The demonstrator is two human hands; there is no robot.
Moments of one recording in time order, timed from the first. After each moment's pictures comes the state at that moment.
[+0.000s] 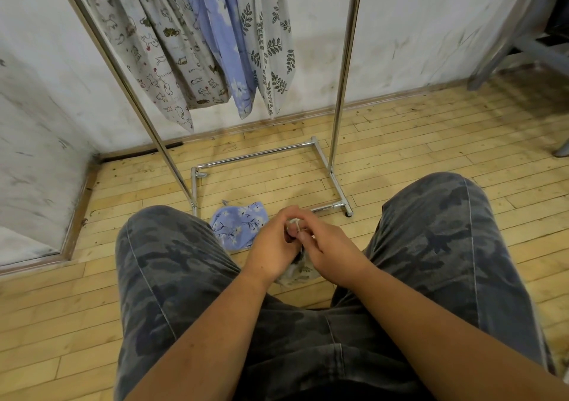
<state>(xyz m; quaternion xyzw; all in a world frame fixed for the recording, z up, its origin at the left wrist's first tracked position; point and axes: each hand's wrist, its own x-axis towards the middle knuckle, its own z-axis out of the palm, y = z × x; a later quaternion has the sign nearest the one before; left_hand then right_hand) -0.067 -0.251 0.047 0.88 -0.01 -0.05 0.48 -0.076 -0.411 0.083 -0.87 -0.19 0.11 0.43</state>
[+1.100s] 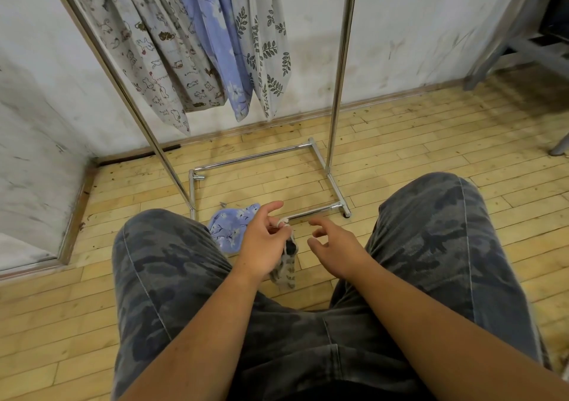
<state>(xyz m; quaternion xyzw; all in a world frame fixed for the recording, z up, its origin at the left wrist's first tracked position) -0.061 -0.247 0.057 0.79 0.10 -0.03 0.61 -0.059 -0.425 0.055 -0.90 -0.02 0.18 0.41</state>
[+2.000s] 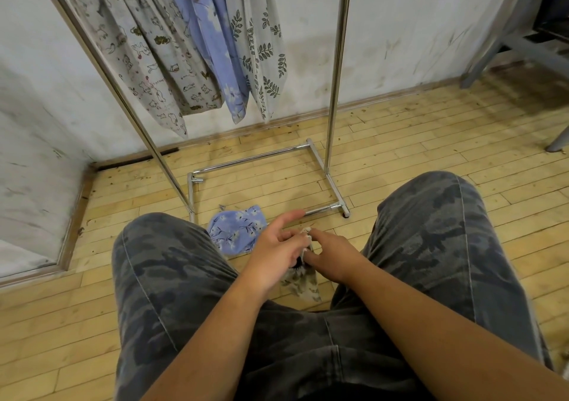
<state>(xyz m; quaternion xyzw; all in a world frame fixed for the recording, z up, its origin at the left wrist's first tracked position) -0.090 -0.269 0.101 0.69 0.10 -0.15 0.70 -0.064 -0.420 0.063 -0.90 -0.07 0.23 0.37</state>
